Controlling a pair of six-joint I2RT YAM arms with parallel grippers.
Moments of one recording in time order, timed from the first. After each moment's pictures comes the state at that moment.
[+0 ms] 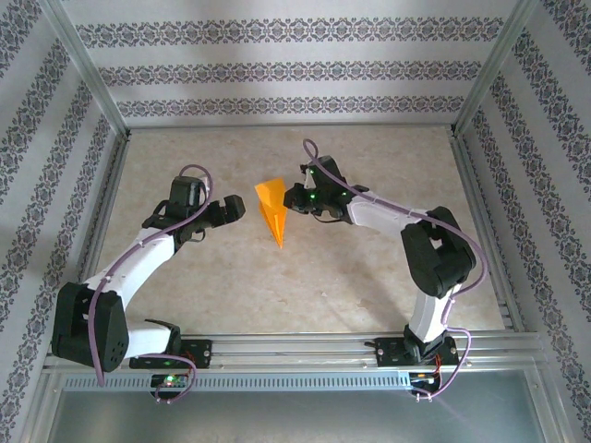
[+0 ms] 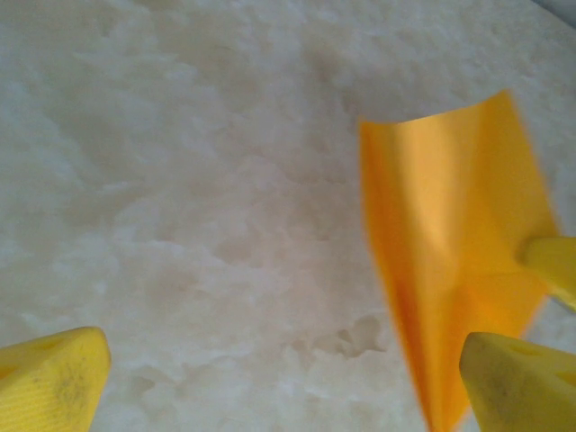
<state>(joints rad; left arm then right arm) -0.19 1.28 0.81 -0.30 0.23 -0.52 0.55 1.84 1.18 -0.06 -0.43 0.79</state>
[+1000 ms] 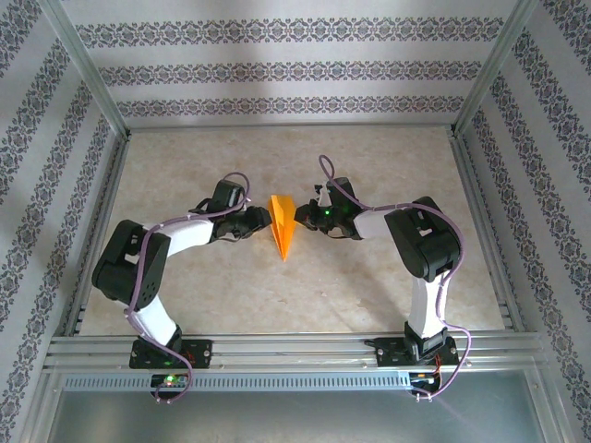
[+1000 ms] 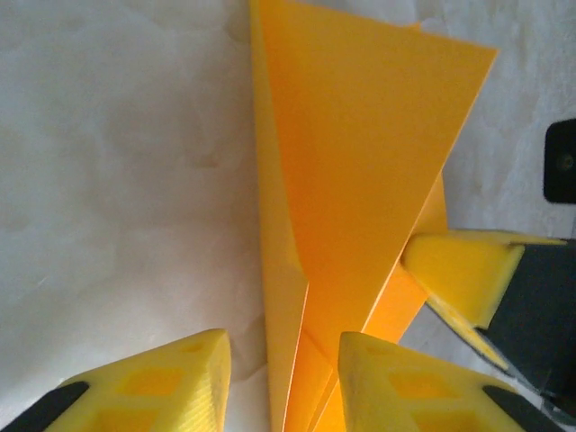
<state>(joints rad) -0.35 1.71 0.89 -0.03 0.41 -0.82 0.45 1.96 0.95 0.33 -0.62 0.93</state>
